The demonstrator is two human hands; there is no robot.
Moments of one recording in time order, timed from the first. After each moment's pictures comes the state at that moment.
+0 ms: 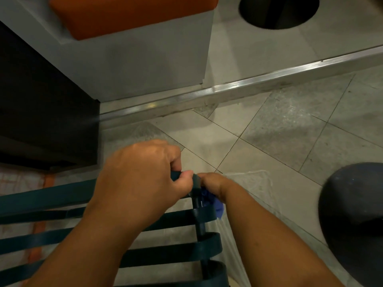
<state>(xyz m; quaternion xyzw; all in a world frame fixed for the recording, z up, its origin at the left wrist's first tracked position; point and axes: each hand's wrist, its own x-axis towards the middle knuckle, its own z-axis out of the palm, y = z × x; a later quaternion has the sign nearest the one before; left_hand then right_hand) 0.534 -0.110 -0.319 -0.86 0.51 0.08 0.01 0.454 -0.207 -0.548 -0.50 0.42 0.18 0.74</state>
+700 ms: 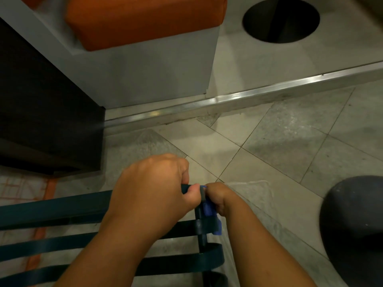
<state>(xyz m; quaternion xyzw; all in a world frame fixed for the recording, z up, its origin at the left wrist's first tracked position) 0.533 -0.115 -0.310 -0.87 0.48 0.11 0.03 0.459 -0.202 -0.541 -0.47 0.52 0.19 0.69</state>
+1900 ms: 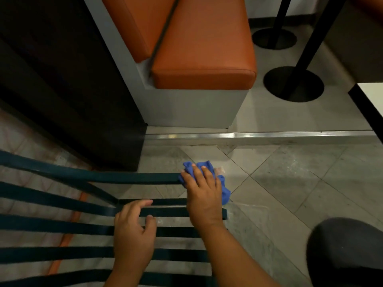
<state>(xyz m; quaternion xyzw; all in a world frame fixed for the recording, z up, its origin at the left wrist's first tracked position) 0.525 0.079 -0.262 -0.93 0.15 0.08 -0.32 0.489 -0.072 -0.342 -0.91 0.29 -0.24 0.18</state>
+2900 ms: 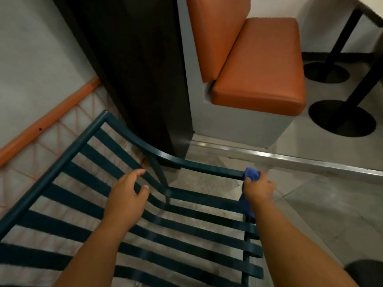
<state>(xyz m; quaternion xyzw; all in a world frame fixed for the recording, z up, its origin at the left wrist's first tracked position) 0.564 0.239 -0.135 -0.95 0.11 0.07 -0.29 0.487 -0.054 -0.252 -0.69 0.54 -0.08 0.48</state>
